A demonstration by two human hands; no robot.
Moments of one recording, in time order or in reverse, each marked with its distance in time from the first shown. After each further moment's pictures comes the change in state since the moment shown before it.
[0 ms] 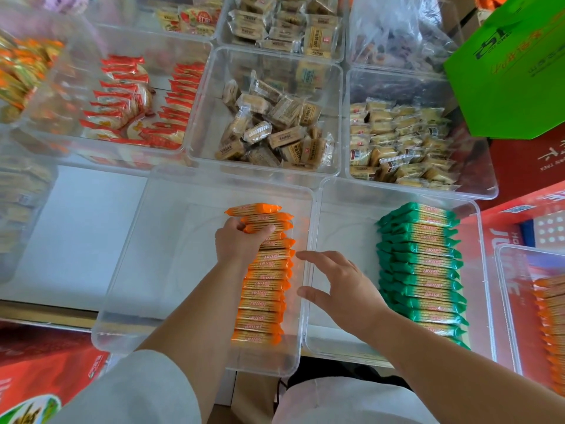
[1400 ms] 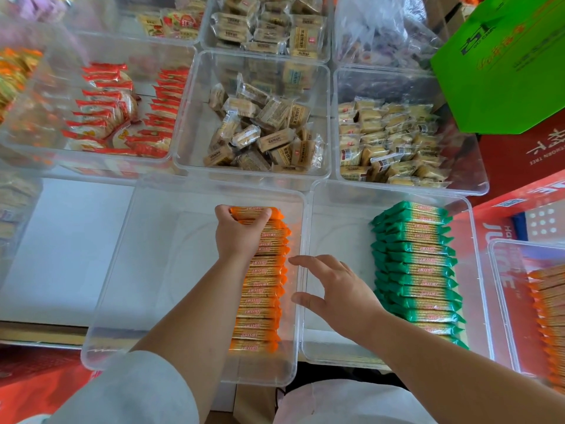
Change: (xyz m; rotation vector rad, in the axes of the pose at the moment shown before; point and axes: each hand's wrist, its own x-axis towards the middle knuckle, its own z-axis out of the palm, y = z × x) left_hand 0.002 0.032 0.009 -0.110 0.044 0.040; right_hand 0.001 0.001 -0.002 -0.027 -0.028 -0.001
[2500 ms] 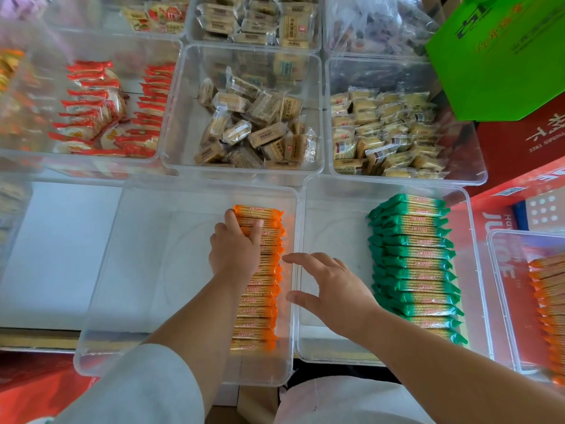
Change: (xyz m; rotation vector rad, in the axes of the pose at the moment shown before) left_hand -0.006 -0.036 0.012 0.676 0.098 0.269; right_hand 0.001 0.001 0.000 0.018 -0.020 -0.008
